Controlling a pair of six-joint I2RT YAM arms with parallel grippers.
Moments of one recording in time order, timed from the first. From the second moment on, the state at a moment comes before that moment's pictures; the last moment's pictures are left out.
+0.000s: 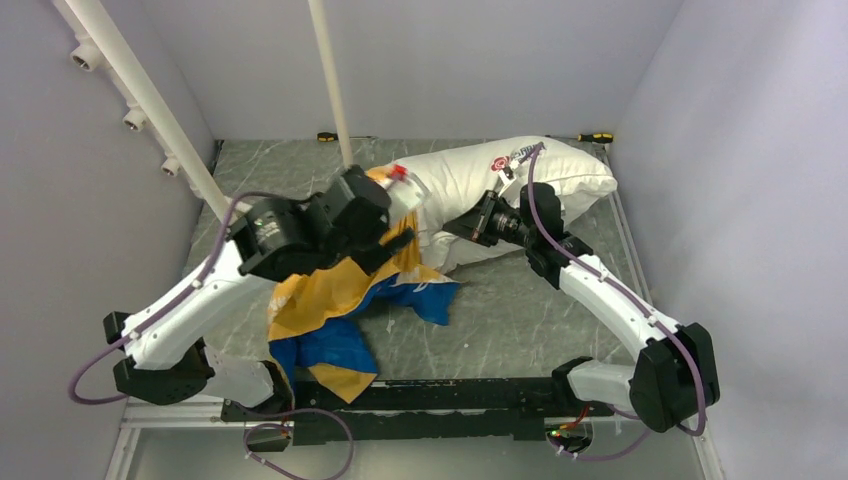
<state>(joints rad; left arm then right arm) -1.02 1.36 1.86 -1.29 -0.56 0.05 0.42 1.21 0.84 0.03 -0.49 0.84</state>
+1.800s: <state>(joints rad) -1.23 1.52 1.56 -0.72 -0.40 0.48 0.35 1.23 0.79 0.20 -0.69 0.92</state>
